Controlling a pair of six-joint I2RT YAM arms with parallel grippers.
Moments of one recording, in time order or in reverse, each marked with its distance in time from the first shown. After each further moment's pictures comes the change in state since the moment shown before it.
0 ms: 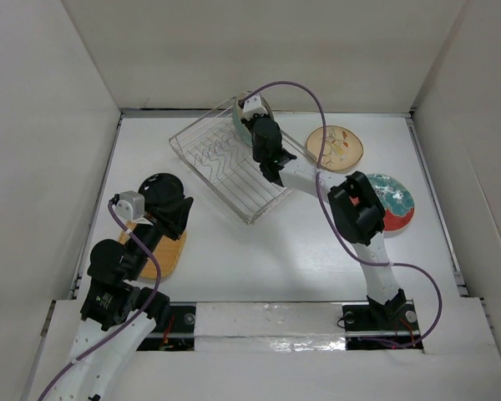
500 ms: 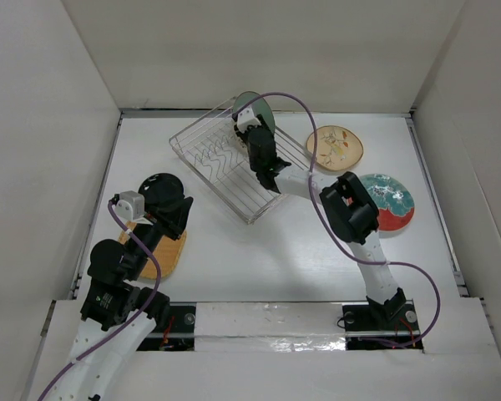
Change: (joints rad) left arm 0.000 0.002 0.000 0.000 -0.003 0.000; right arm 0.015 0.060 -0.039 0.010 -0.023 0.001
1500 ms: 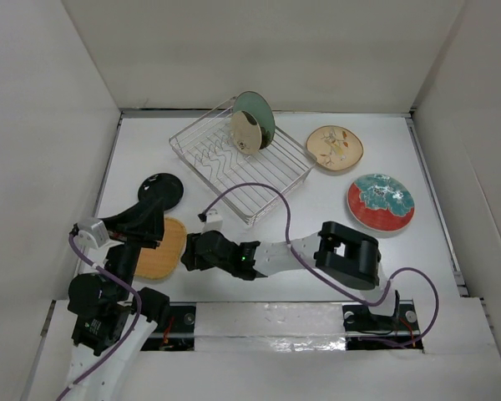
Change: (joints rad) left arm 0.011 -0.209 0.000 0.009 -0.206 -0.021; right arm 0.597 -0.236 -0.396 -0.385 -0.299 1.268
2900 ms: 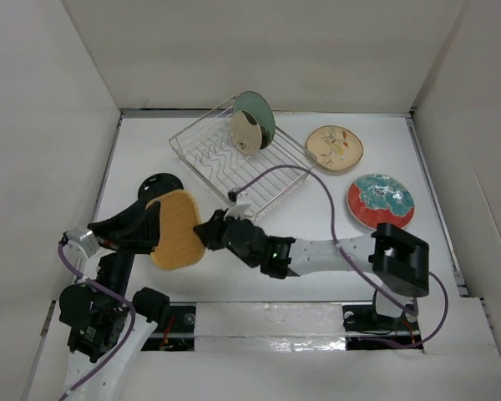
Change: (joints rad) left arm 0.000 -0.031 0.029 0.005 0.027 0.002; right arm 0.016 -0.270 -0.221 0.226 0.161 0.060
